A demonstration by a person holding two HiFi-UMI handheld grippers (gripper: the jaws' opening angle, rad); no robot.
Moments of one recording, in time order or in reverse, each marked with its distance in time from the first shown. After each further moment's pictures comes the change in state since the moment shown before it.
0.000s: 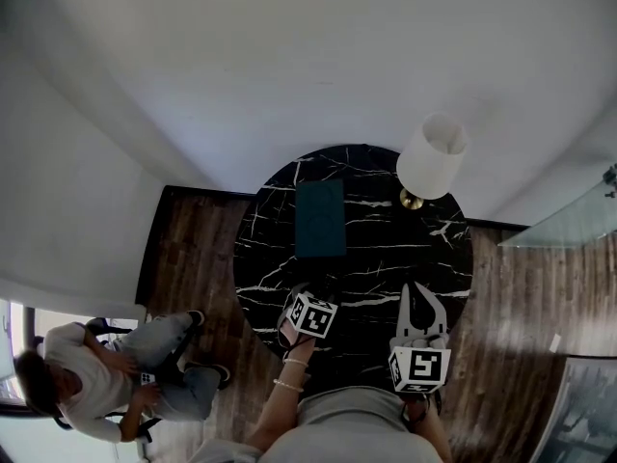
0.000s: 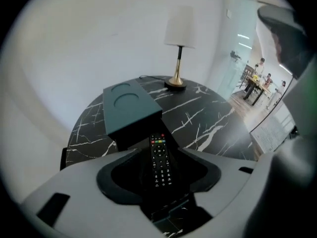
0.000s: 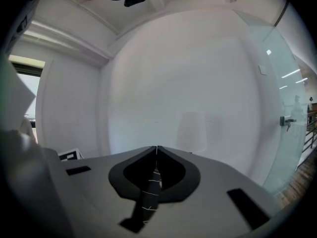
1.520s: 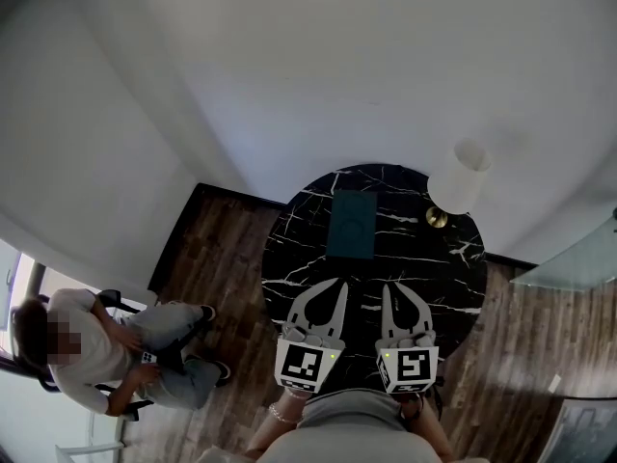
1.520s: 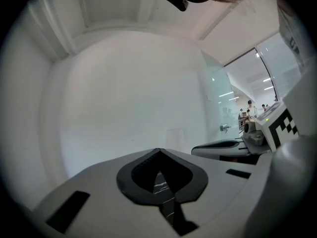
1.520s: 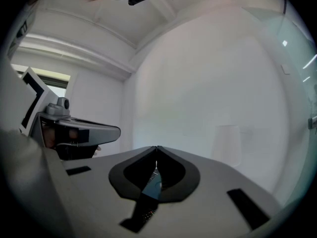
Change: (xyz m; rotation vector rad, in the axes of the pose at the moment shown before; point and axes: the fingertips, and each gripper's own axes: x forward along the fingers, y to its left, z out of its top) left arm -0.293 -0.027 0.110 0.003 -0.980 0.124; right arm -0.018 0.101 0.044 -0.044 -0.118 0.258
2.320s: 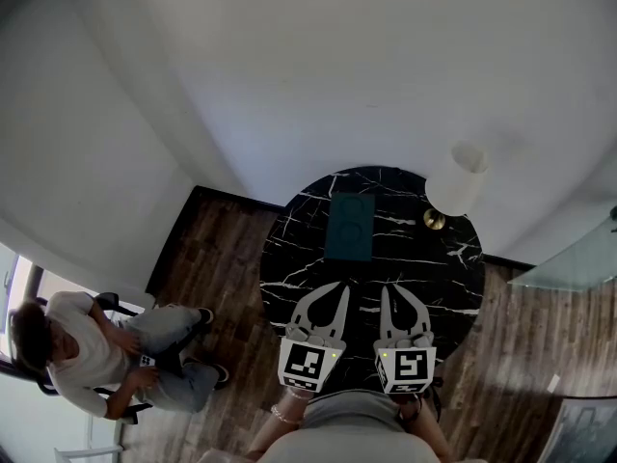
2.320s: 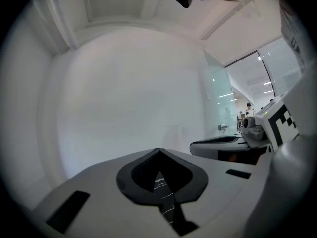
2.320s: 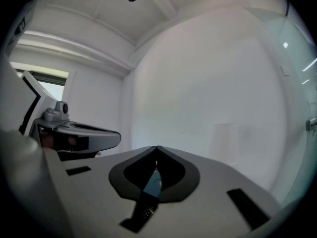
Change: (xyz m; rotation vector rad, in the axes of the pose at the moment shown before) left arm 0.004 -0.004 -0.022 -0.041 0.039 -0.017; right arm 0.001 -0.001 -0.005 -0.009 0.029 -0.021
